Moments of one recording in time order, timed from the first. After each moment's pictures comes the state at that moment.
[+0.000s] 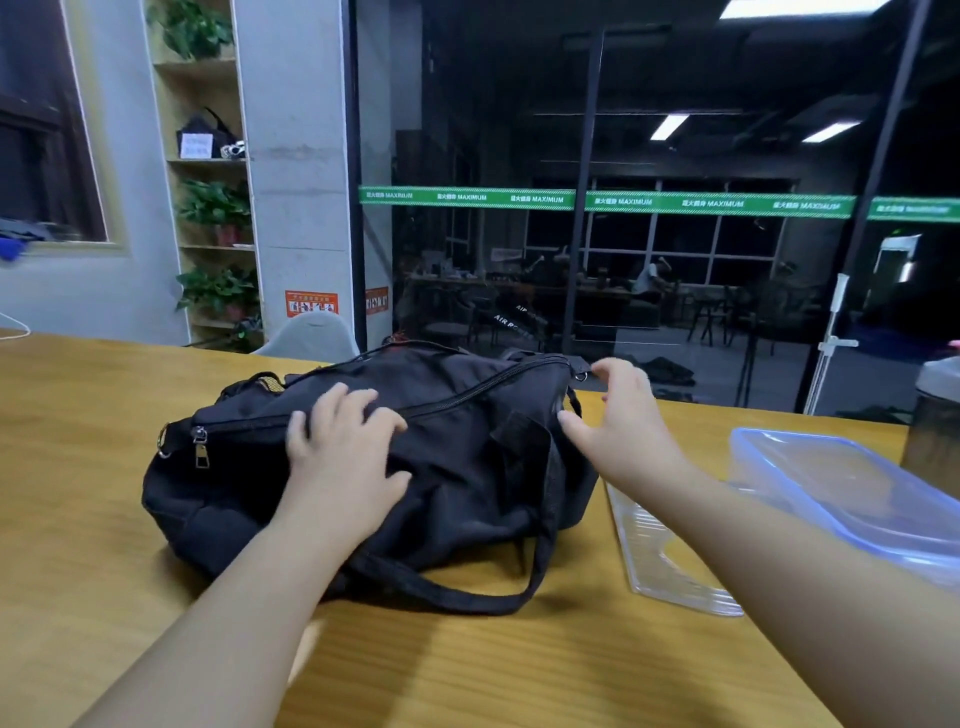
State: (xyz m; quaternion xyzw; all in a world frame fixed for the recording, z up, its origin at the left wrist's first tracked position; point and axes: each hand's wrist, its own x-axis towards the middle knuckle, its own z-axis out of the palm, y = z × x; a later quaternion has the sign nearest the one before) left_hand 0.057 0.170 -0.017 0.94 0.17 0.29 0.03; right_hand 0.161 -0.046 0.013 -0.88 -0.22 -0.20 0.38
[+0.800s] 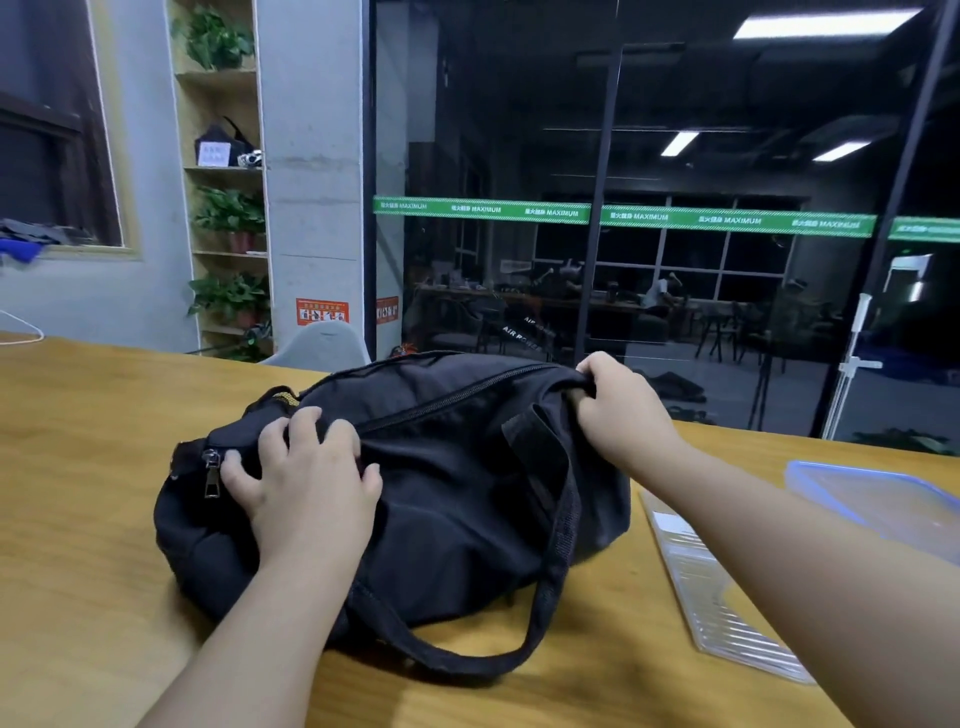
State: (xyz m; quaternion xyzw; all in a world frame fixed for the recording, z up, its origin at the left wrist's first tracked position) left_hand 0.058 0.206 -0.025 0.87 0.34 0.36 0.03; right_hand 0.184 0.007 0.042 -0.88 -0.26 -0.21 0.34
